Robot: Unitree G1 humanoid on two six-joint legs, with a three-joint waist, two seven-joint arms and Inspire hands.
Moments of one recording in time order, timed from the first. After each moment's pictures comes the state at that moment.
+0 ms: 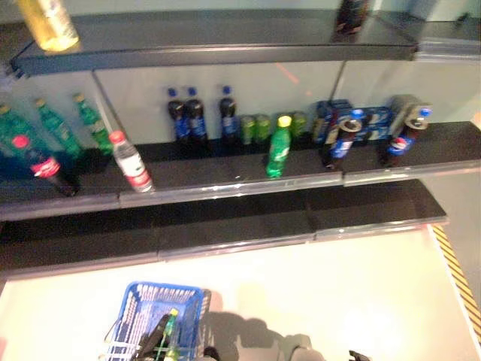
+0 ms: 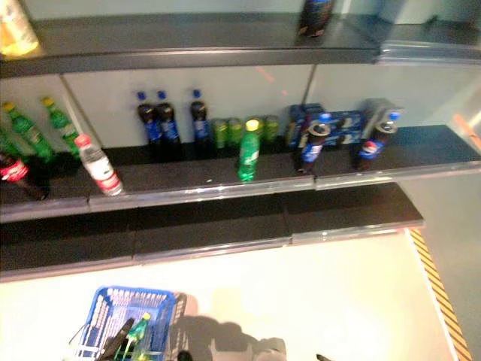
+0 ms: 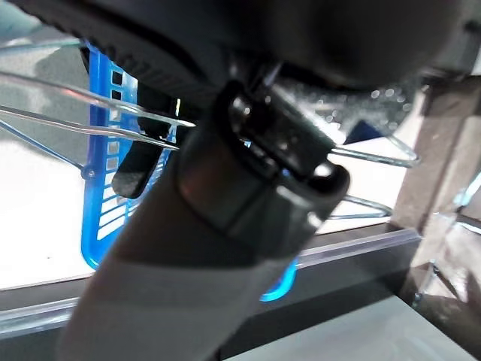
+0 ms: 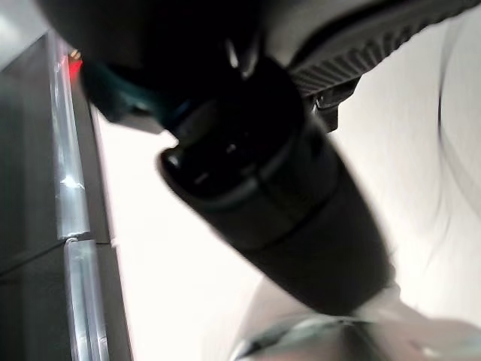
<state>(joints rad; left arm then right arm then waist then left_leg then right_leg) 0.16 0.15 0.19 1.11 -1.24 -0.23 0.04 0.07 -0.26 0.23 1.16 0.16 0.10 -0.20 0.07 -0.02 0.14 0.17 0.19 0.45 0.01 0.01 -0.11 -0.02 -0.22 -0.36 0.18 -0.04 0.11</state>
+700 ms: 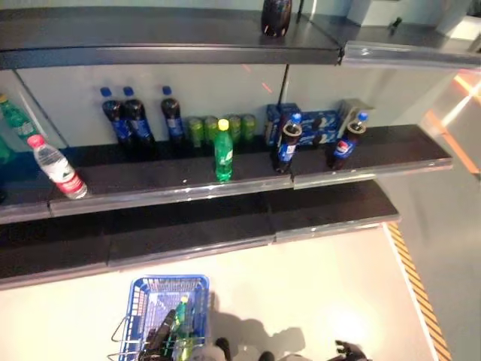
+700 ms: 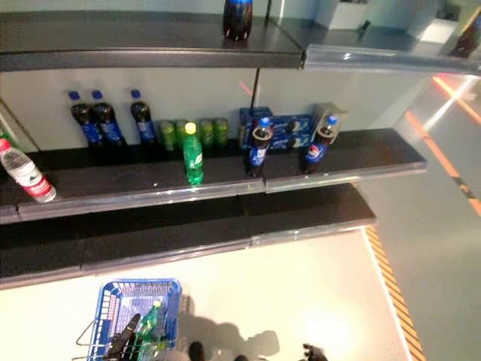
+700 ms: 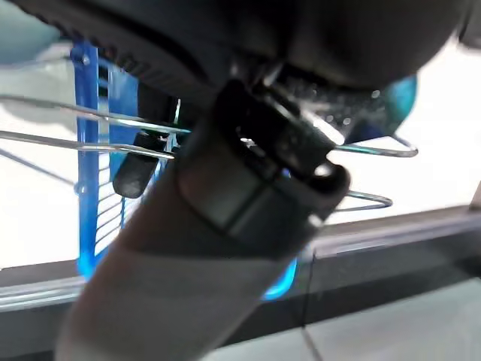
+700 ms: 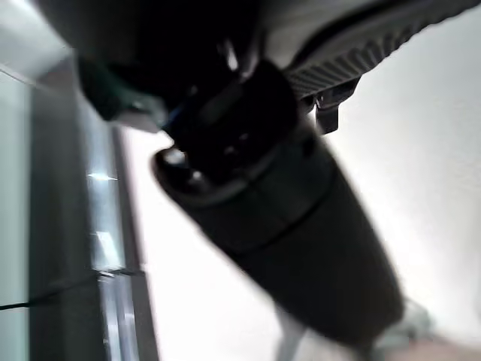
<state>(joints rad) 0.07 0.12 0.17 1.09 -1.20 -0.21 -0.01 0.04 -0.31 0.32 1.02 0.16 0.07 -0.16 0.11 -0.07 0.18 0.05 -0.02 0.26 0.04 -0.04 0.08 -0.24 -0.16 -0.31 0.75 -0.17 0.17</state>
